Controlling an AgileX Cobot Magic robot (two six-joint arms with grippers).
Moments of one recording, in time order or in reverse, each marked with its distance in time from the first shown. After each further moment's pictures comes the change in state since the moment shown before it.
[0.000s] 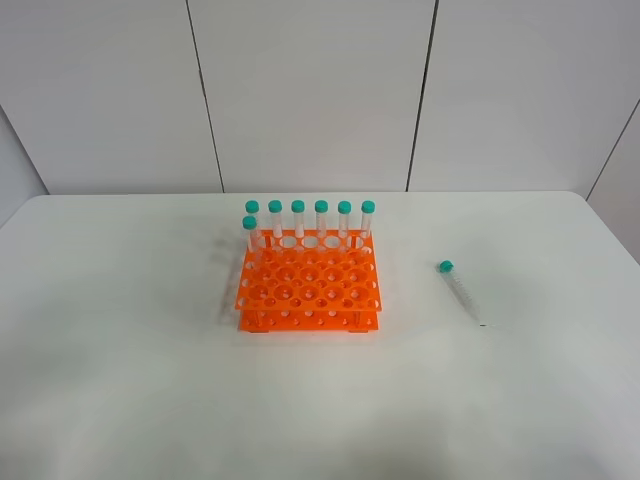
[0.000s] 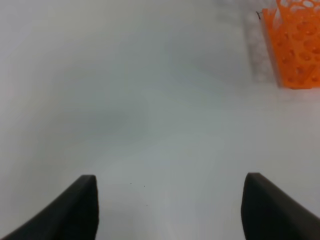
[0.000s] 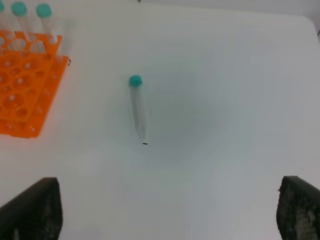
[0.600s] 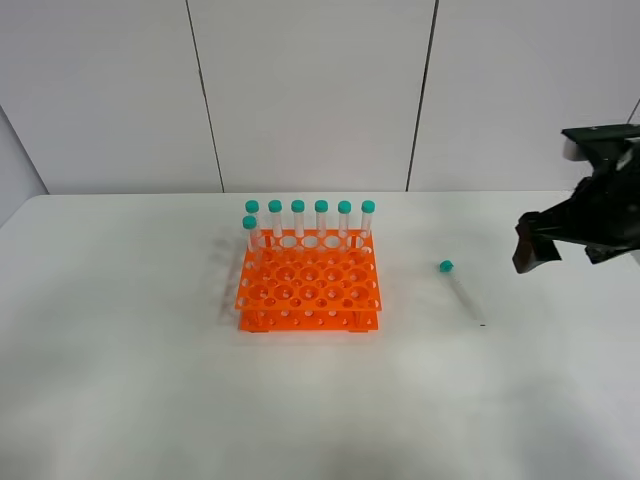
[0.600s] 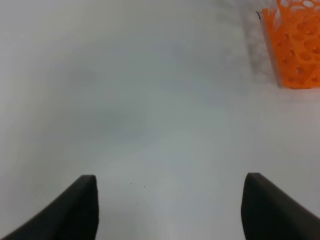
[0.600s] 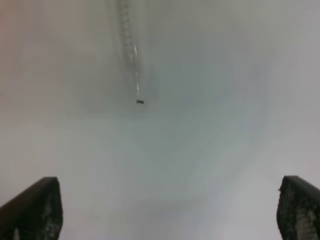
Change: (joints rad) left arm 0.000 0.000 0.000 0.000 0.000 0.000; right arm 0.000 1.042 -0.382 0.000 -0.029 -0.032
